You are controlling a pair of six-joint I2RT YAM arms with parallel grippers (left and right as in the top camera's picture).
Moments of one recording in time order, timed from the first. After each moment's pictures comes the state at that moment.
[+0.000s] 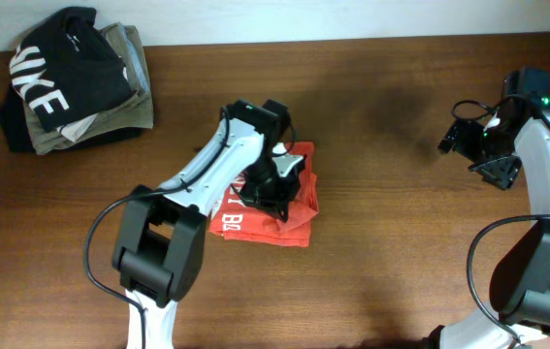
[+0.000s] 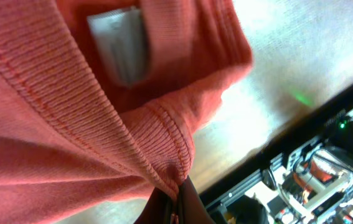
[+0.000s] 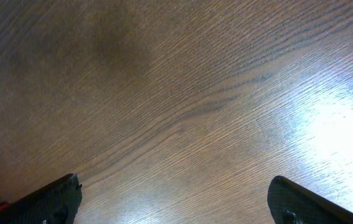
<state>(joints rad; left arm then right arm) -0.53 2.13 1.74 -1.38 0.47 -0.04 -0.31 1.81 1.50 -1.08 -0.08 0.35</state>
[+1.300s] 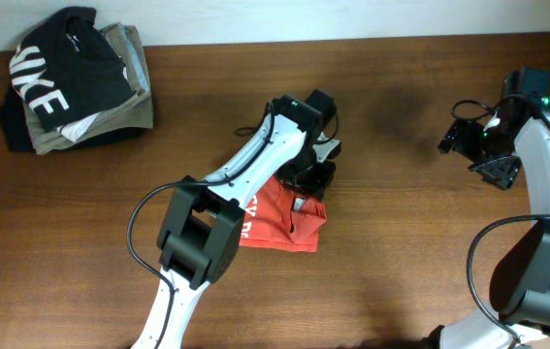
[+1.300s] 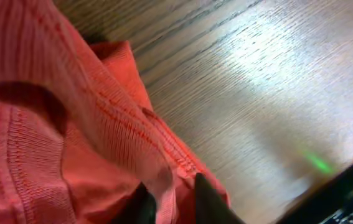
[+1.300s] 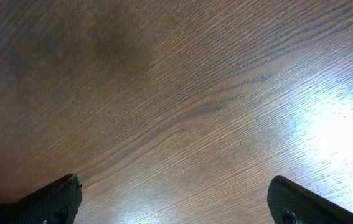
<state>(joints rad) -0.64 2.35 2.04 -1.27 0.36 -0.12 -0.31 1.81 1.50 -1.08 -0.08 0.35</state>
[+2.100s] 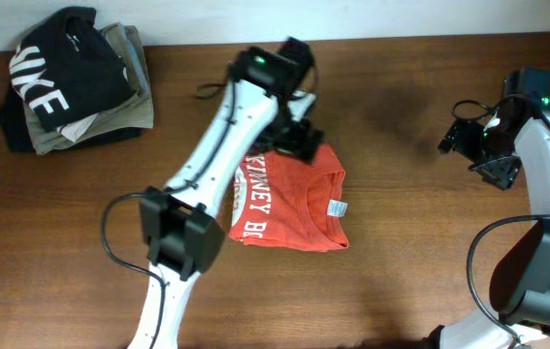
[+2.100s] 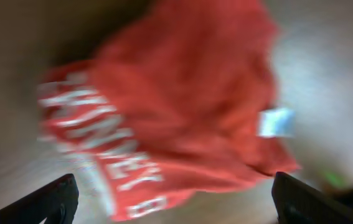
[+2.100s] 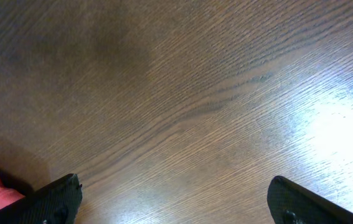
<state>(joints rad) -0.53 2.35 2.45 -1.61 0.18 -0.13 -0.31 1.81 1.50 -1.08 -0.08 0.35</state>
